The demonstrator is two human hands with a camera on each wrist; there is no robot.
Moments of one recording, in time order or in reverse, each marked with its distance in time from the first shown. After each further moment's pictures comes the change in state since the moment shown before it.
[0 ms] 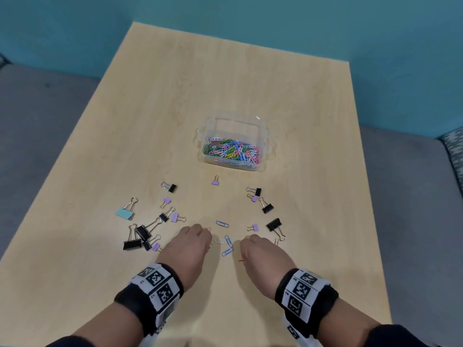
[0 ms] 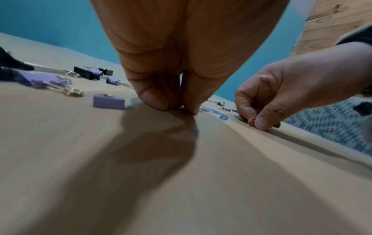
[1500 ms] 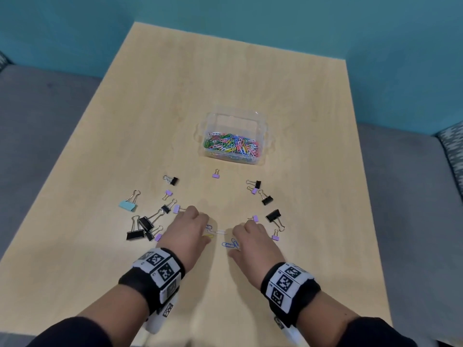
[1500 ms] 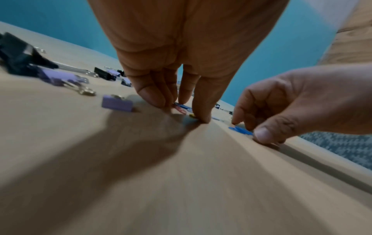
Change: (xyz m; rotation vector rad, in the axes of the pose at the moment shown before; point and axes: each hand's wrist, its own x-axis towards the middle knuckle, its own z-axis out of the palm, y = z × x) left_hand 0.010 -0.008 0.000 -0.124 0.042 -0.104; right_hand 0.004 -0.019 0.015 0.061 0.178 0.055
